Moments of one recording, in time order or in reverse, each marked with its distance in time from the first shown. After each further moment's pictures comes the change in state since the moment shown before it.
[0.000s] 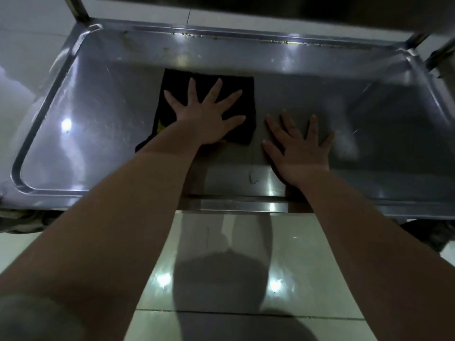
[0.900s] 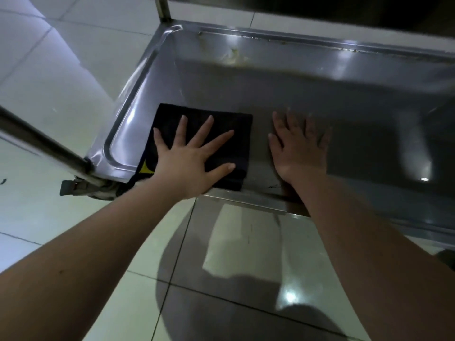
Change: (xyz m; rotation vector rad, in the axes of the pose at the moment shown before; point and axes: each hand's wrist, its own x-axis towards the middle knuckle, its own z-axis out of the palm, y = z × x) left_hand -0.143 -0.106 0.031 -0.025 0.083 -0.094; right_hand 0.005 -0.110 0.006 0.038 0.045 -0.133
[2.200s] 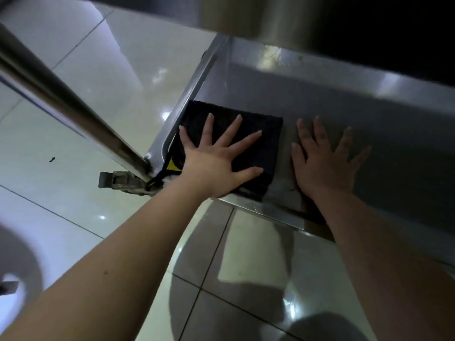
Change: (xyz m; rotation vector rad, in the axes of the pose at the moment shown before) left_hand 0.001 -0.059 0.004 -0.063 0.019 -0.081; right_hand 0.007 -0.071 0.014 -0.030 0.045 -0.008
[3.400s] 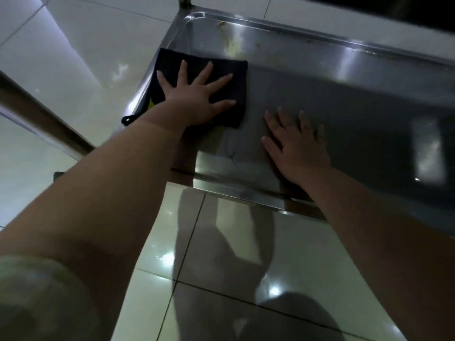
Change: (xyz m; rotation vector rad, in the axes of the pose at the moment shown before) left_hand 0.102 0.001 -0.029 0.033 -0.061 -0.008; right_hand -0.010 0.027 -0.017 -0.015 -0.106 -0.155
